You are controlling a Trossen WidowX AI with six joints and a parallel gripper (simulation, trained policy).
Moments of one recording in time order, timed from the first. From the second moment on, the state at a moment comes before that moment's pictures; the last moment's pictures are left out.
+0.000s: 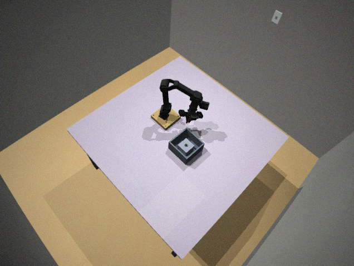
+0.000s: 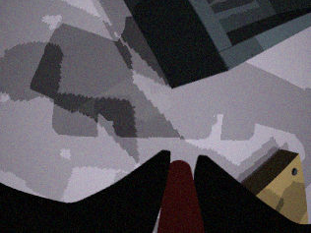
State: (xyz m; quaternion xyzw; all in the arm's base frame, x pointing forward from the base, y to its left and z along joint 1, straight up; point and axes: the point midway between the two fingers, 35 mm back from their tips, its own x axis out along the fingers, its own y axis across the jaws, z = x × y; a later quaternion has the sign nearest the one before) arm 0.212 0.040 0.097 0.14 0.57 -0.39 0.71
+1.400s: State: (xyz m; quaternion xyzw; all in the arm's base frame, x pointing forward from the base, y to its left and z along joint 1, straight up) arm 0.298 -0.109 0.117 0.24 0.49 -0.45 0.71
